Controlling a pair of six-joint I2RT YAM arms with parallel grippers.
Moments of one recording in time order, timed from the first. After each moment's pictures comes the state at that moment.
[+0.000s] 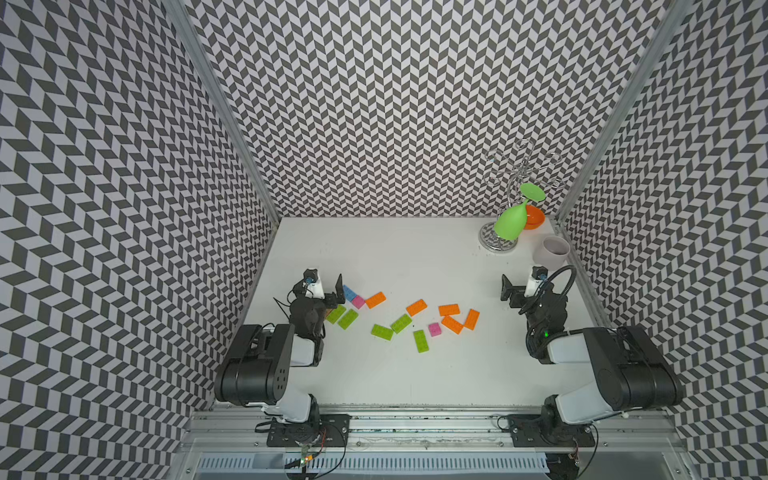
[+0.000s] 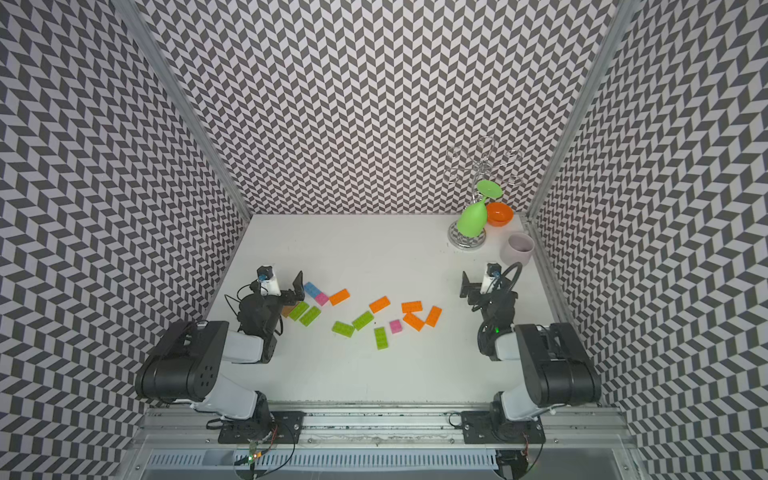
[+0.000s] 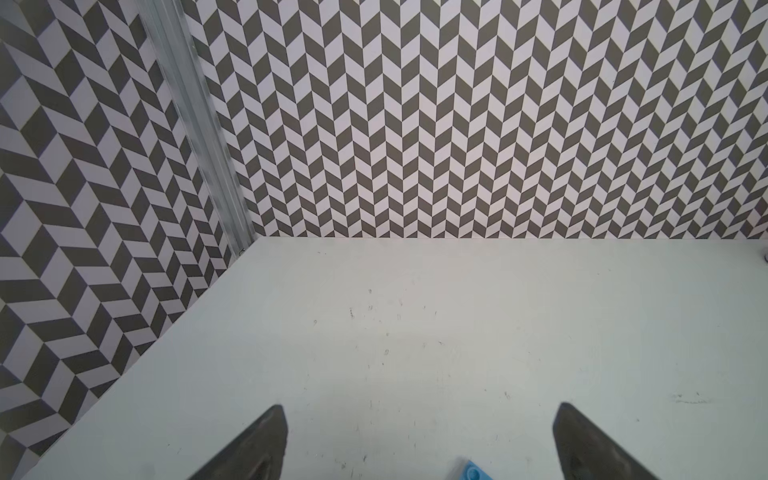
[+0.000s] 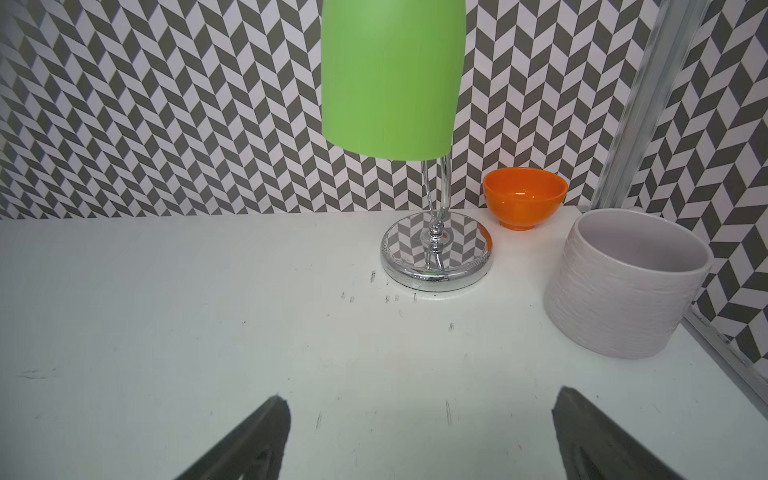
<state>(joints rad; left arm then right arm) 0.00 1.55 0.26 1.22 0.03 0.00 0.03 1.52 0.27 1.10 0.00 0.03</state>
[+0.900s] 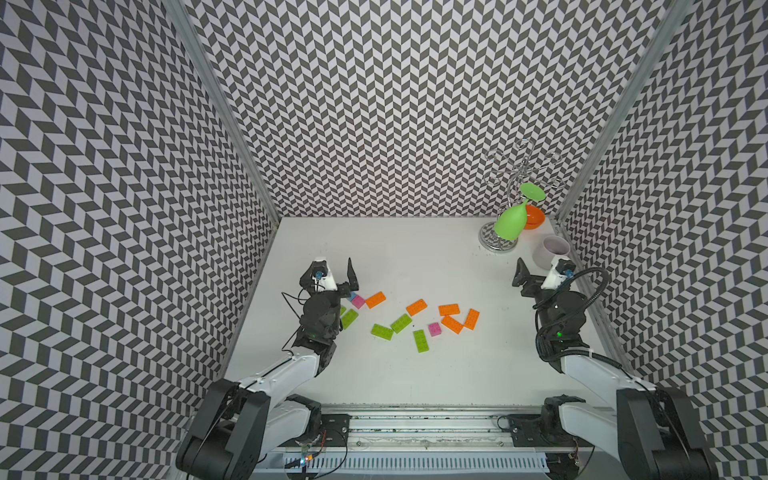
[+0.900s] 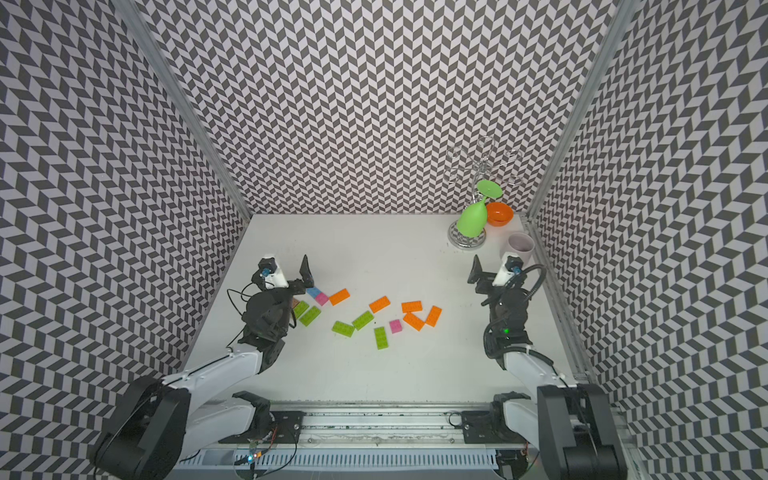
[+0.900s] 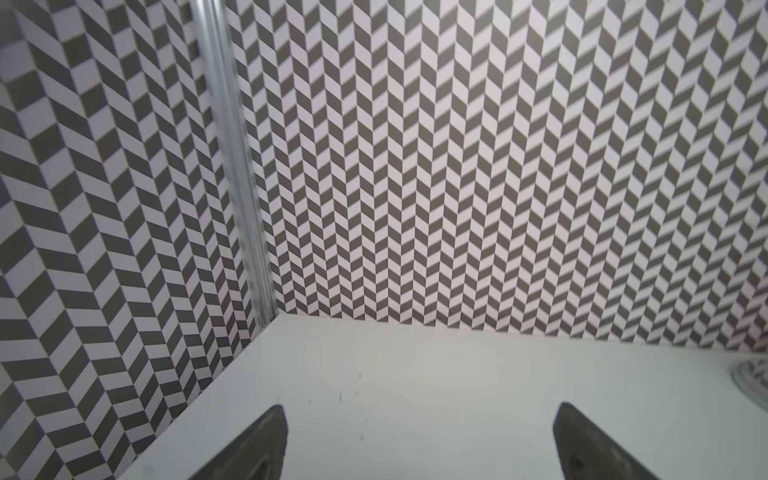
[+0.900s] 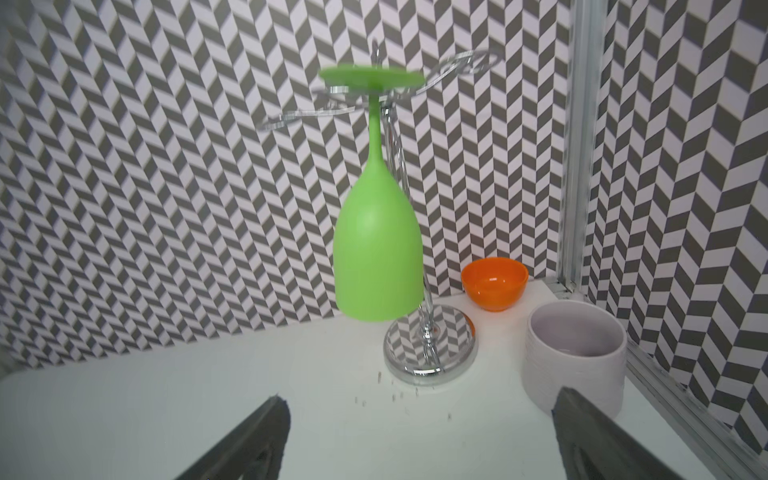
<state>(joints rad) -0.36 1.12 0.40 0.82 -0.47 -0.08 0.04 1.10 0.32 0.85 0.11 0.22</state>
